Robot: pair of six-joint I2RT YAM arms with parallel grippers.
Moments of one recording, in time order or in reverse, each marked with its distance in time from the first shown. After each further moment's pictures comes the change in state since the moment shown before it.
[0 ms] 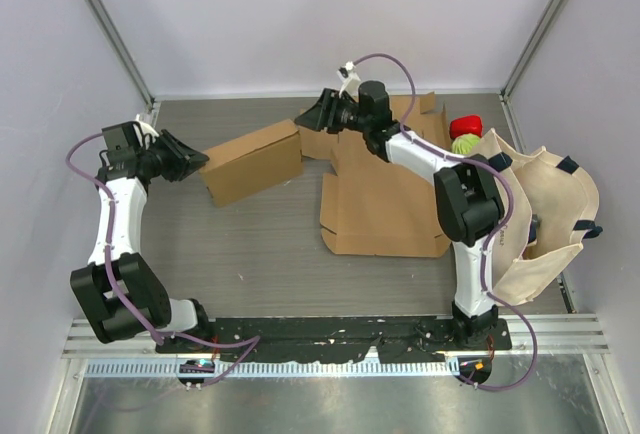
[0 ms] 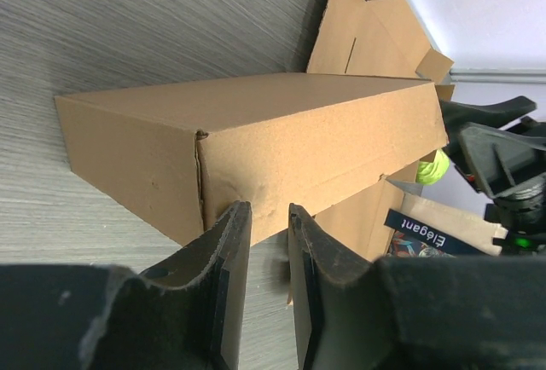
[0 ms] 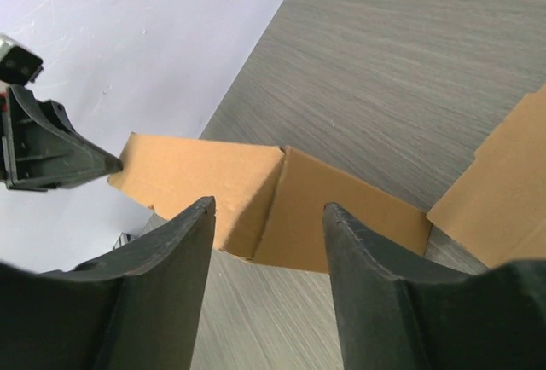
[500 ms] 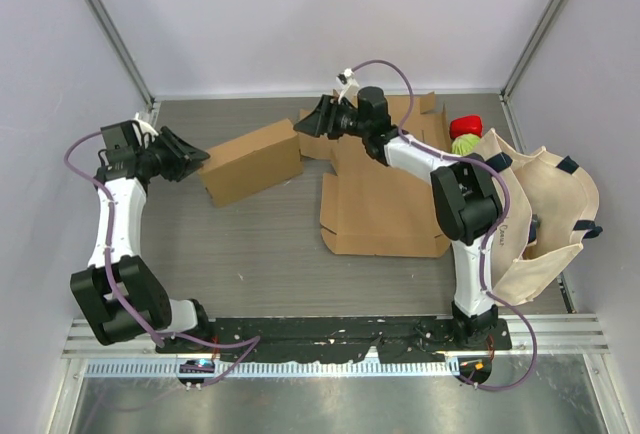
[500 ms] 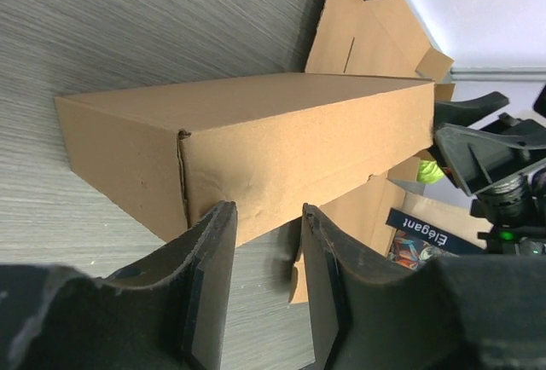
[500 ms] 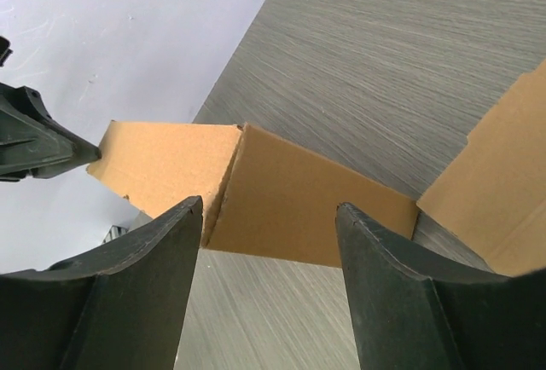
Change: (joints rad) left arm -0.002 -0.010 0.002 -0.002 0.005 0.005; right arm 0.001 0.022 -0.080 0.090 -0.018 -0.010
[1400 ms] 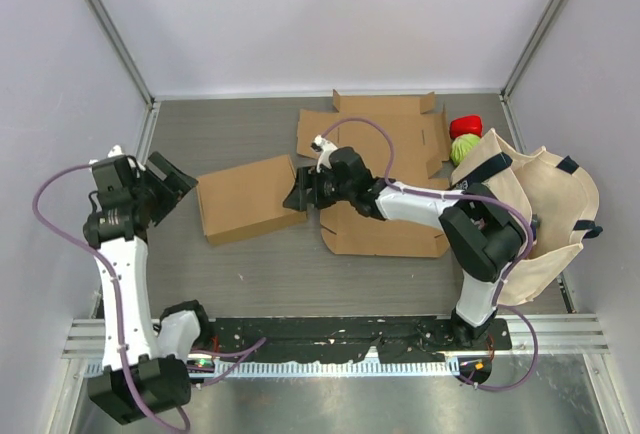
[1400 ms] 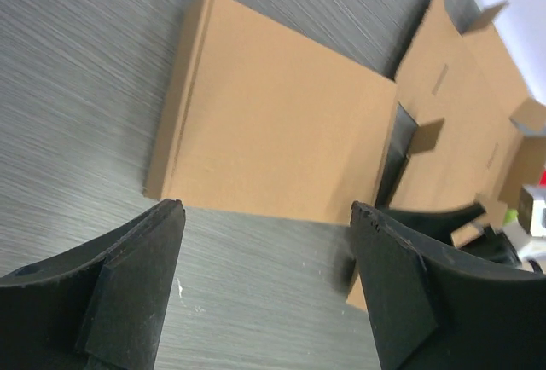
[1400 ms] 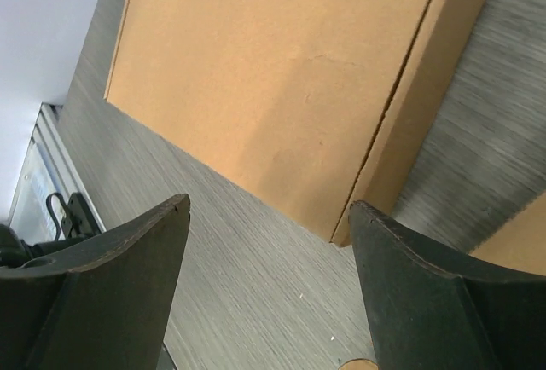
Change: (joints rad) left arm -0.006 -0.444 -0.118 -0.314 -0.333 0.033; right arm 0.254 -0.277 -0.443 -0.145 0.229 -0.104
